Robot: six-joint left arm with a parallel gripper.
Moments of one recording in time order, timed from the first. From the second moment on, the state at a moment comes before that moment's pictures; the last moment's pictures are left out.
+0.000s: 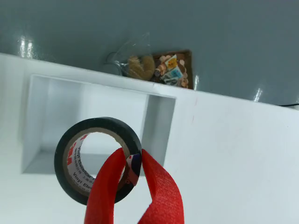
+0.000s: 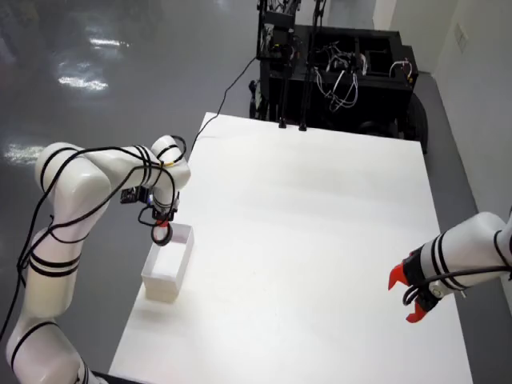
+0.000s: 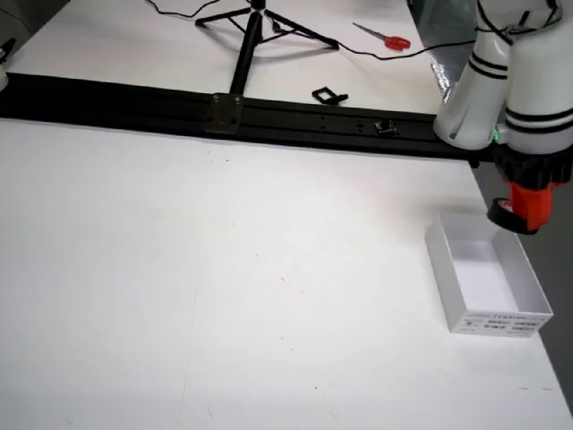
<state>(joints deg) -25.5 34.9 84.4 26.7 61.5 -50.6</state>
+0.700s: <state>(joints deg) -21.8 48.5 78.7 27.9 53.4 -44.8</state>
